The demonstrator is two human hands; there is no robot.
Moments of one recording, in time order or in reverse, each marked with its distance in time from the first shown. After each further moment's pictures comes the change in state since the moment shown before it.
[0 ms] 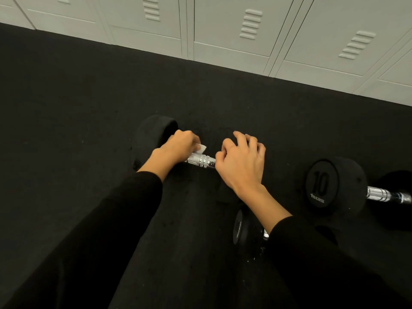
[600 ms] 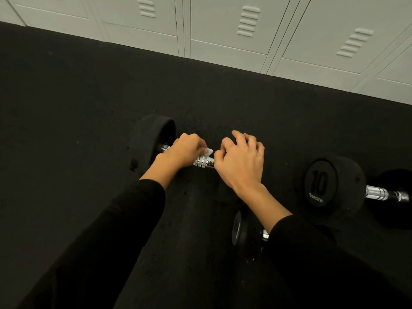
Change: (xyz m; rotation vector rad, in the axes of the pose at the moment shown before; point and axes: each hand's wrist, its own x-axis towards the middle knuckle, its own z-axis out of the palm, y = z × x) left_hand -0.005 0.020 0.007 -0.004 -0.032 0.092; right_hand 0.003 0.003 -0.001 0.013 -0.014 -0.006
